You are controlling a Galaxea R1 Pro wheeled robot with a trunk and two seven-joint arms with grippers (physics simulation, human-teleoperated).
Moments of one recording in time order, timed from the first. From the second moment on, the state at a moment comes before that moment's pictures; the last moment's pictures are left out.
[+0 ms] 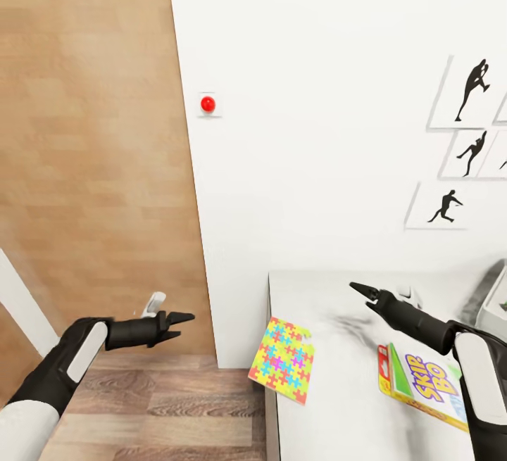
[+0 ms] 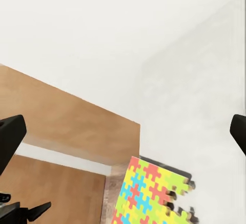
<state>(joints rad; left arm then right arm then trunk) -0.59 0.26 0.00 -0.91 0.59 1.04 -0.73 -0.37 -0.12 -0.40 -1.53 -0.80 1.04 0.24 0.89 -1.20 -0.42</state>
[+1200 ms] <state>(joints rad) -0.59 -0.01 -0.06 -0.84 0.57 1.02 -0.49 -0.28 -0.12 -0.55 -1.54 -0.78 0.98 0.88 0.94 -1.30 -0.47</state>
